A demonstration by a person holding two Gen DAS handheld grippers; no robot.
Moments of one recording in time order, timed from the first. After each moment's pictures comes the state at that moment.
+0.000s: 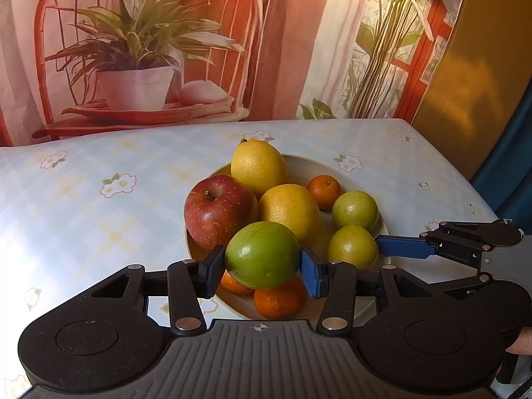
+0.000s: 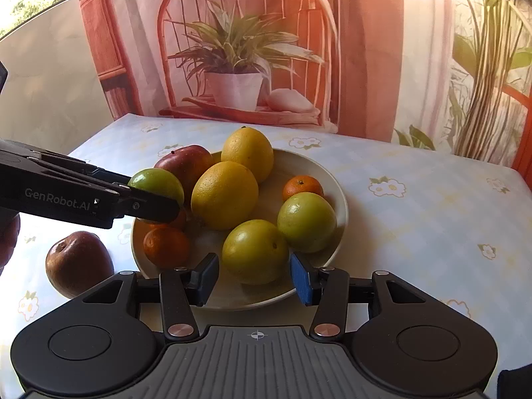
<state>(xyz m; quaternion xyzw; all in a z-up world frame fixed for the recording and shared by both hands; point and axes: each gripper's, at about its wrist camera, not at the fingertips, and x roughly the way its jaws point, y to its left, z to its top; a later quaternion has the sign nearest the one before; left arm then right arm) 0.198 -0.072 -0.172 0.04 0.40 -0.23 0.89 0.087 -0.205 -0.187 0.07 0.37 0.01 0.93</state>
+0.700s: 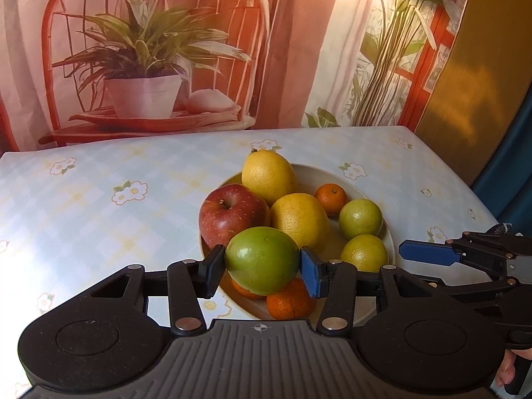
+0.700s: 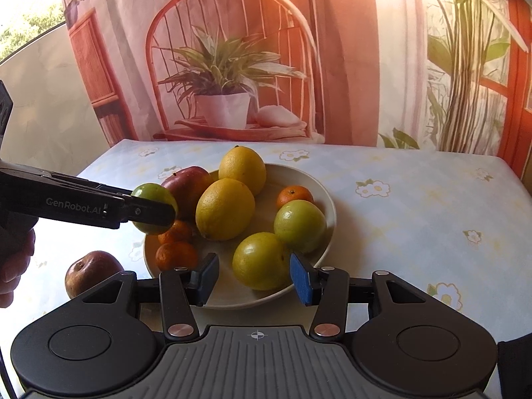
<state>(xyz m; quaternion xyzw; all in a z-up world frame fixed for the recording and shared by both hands) 0.196 -0.062 -0.166 0.03 0.38 -0.22 0.90 0.068 -0.207 -0.173 0.11 0.34 -0.01 0.93</state>
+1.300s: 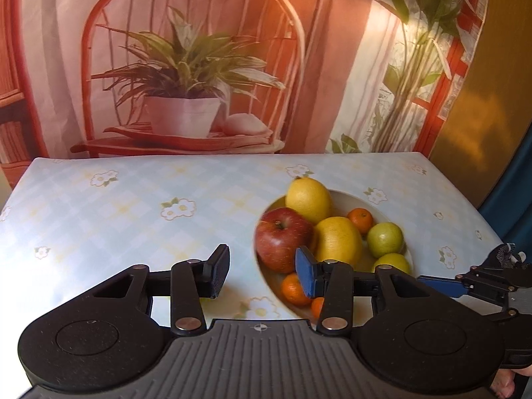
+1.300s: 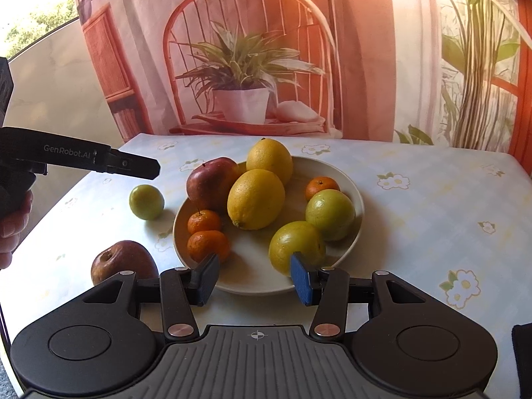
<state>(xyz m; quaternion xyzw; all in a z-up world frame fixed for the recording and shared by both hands) 0.194 -0.014 -0.145 0.01 0.36 -0.19 0.92 0.061 -0.184 -0.171 0.11 0.35 0.01 0.93</state>
